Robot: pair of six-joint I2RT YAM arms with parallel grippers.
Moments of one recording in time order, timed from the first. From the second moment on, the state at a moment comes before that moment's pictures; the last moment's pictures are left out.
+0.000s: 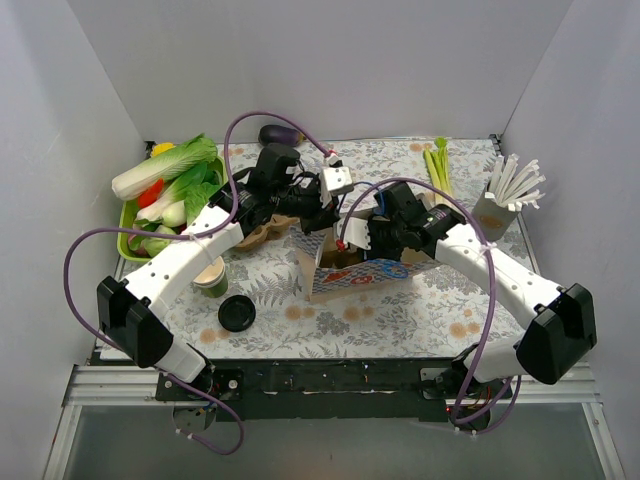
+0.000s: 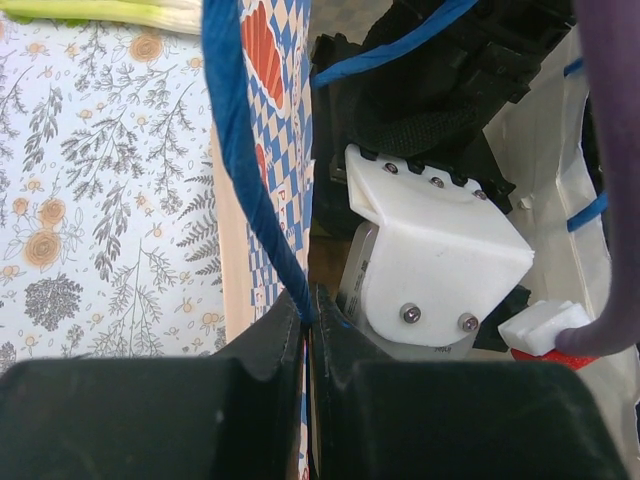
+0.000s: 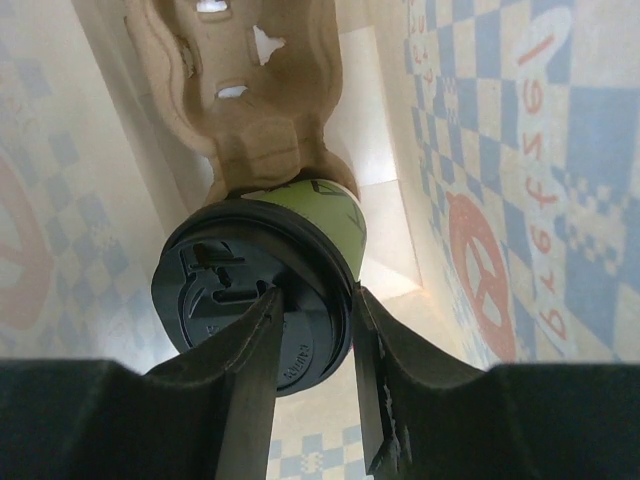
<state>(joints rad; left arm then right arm) -0.67 1.50 1.50 -0.58 0.63 0.42 0.67 1.37 1.19 -0.79 -0.19 -0.99</state>
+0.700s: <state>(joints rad) -0.60 1.55 1.51 -0.56 0.64 0.34 0.56 1.51 1.31 -0.80 -0.24 -0.96</state>
